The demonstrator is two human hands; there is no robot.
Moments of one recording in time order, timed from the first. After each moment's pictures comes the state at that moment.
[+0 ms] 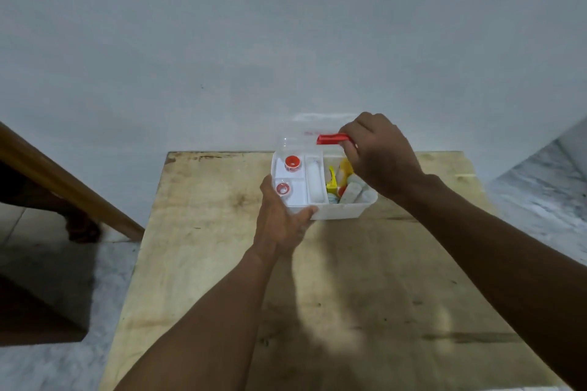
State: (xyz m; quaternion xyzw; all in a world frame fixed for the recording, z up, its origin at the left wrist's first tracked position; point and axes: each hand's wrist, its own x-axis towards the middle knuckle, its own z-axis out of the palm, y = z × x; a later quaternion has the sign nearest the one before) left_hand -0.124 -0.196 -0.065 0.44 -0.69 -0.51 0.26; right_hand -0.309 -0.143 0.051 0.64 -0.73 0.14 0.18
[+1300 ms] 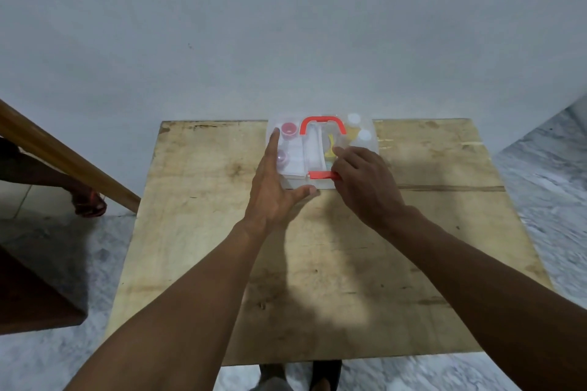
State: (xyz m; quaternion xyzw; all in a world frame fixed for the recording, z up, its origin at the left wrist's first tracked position) left_hand -0.112 -0.191 -0.069 0.37 -0.76 -0.45 0.29; right_hand -0.271 -0.088 -0.032 0.65 -0.75 0.11 0.11
